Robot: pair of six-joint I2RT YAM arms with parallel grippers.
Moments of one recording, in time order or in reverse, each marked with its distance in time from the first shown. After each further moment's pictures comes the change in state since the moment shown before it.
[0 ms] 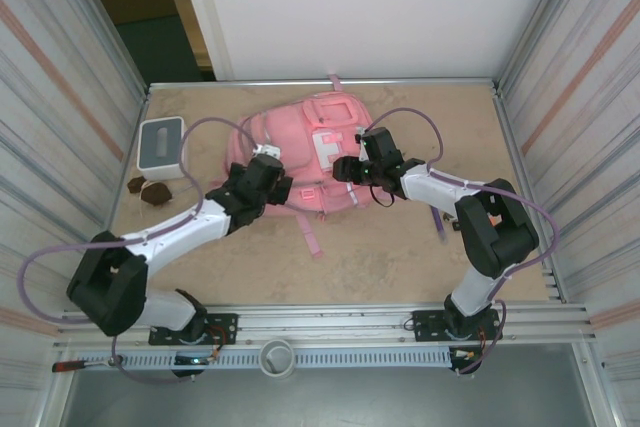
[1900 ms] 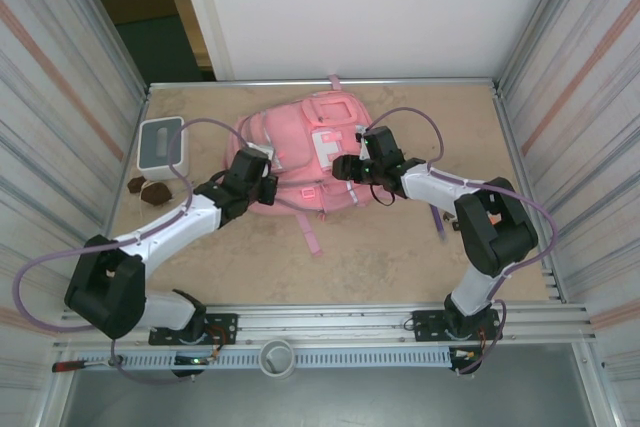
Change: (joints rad) left arm 0.098 0.005 0.028 -0.074 0.302 -0.049; right arm -0.013 0.000 0.000 0.013 -0.026 0.000
